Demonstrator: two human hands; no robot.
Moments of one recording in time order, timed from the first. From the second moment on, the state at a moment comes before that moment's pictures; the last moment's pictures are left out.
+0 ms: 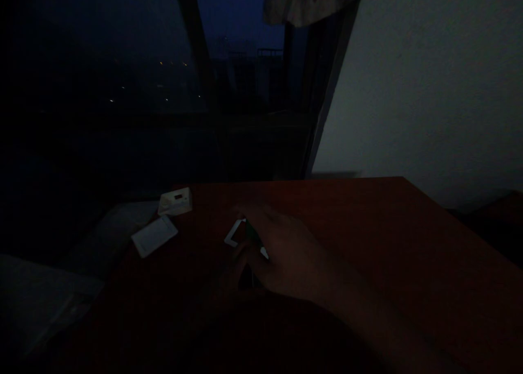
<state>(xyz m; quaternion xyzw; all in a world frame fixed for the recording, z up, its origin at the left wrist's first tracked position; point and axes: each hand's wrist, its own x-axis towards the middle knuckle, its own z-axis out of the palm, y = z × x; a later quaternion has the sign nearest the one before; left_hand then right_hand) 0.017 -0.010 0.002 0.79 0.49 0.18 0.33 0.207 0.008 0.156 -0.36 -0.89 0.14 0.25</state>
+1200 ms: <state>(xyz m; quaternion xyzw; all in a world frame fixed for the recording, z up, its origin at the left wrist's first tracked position) 0.018 -0.010 0.008 0.78 0.49 0.18 0.33 0.205 0.010 0.151 -0.42 -0.88 0.07 0.22</state>
